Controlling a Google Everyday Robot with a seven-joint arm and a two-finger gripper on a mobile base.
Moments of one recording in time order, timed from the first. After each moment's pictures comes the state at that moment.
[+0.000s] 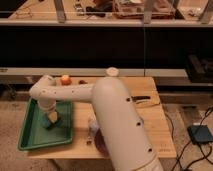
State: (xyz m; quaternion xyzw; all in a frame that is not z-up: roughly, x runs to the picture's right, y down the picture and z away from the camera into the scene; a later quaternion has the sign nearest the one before) arm -0.334 0.131 0.870 -0.27 -0.22 -0.31 0.89
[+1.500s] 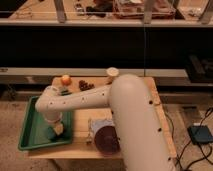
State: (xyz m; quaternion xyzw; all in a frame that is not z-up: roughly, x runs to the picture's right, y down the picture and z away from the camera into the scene) arm -0.293 0.200 0.819 -0.29 -0.20 -0.29 0.89
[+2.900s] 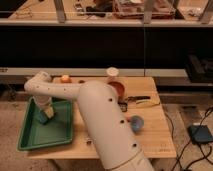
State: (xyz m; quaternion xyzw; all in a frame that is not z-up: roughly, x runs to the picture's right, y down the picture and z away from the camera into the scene) arm -0.377 0.116 0.893 -0.27 -0.22 -0.35 0.87
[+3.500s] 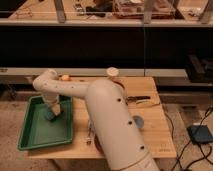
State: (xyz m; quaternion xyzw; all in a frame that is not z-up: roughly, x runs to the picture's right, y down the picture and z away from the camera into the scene) arm -0.312 0.107 0.895 -0.28 -0.19 -0.31 0.89
